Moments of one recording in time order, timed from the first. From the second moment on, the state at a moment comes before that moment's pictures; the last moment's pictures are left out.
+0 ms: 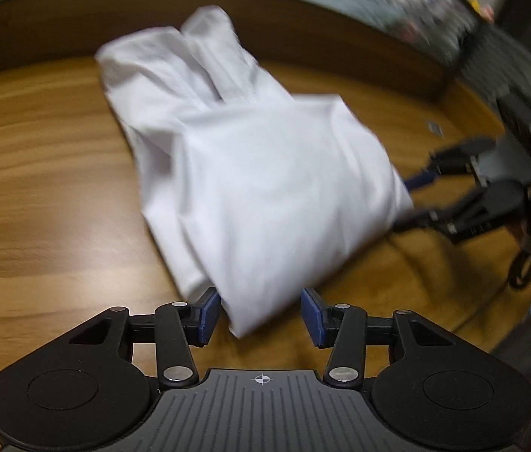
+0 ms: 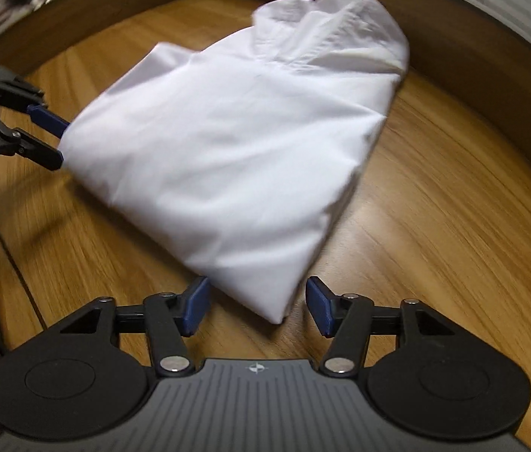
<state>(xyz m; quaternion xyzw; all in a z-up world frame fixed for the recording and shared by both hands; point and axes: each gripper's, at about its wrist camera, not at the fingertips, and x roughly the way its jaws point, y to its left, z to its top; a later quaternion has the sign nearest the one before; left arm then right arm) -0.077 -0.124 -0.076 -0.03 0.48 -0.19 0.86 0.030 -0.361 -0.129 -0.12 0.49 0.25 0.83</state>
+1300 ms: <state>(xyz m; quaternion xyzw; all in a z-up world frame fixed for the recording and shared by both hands) 0.168 -0.034 0.048 -0.16 0.31 -0.09 0.93 0.285 -0.402 -0.016 0.17 0.39 0.10 0.90</state>
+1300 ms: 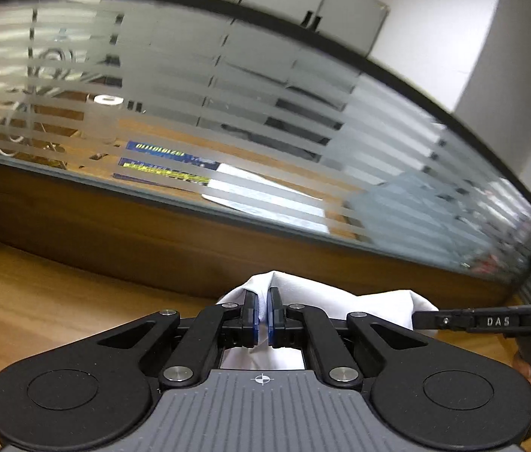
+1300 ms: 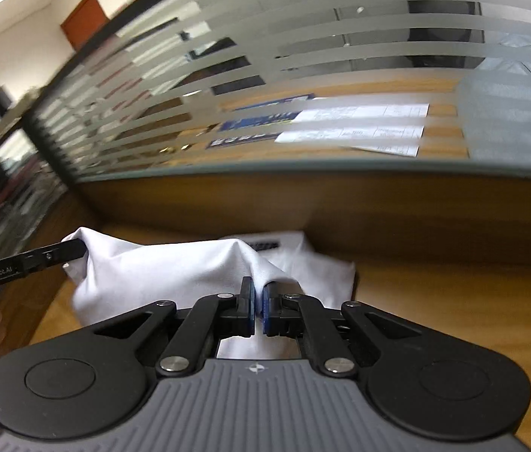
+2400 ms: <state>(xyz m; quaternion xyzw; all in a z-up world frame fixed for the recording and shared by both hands) 0.164 -0.065 -0.014 -0.06 0.39 -0.11 0.91 0.310 -0.315 -0.067 -0.02 0.41 0.10 0.91</state>
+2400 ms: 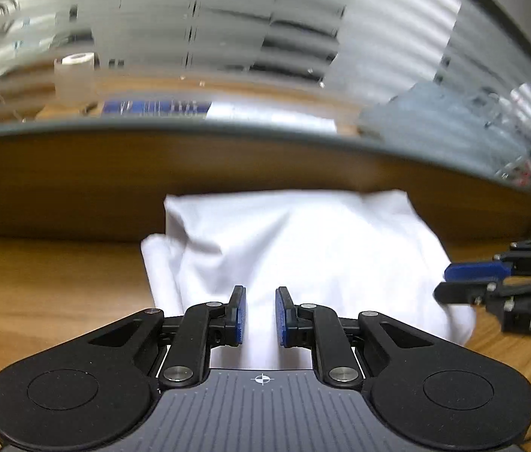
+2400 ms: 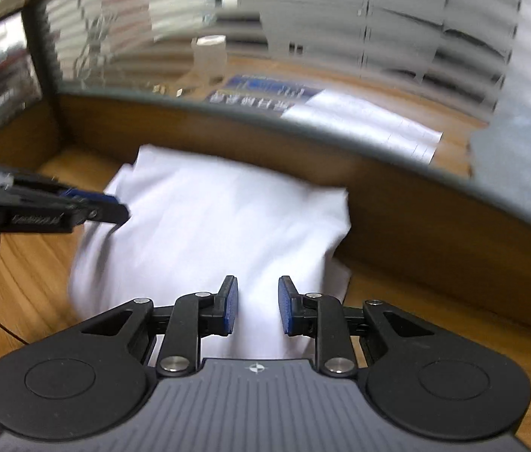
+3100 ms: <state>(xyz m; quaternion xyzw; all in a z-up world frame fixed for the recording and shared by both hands) 0.146 -0.029 -0.021 -0.13 0.39 -0.08 0.91 0.328 -0.351 -0.080 0.09 0.45 0.07 0.89</state>
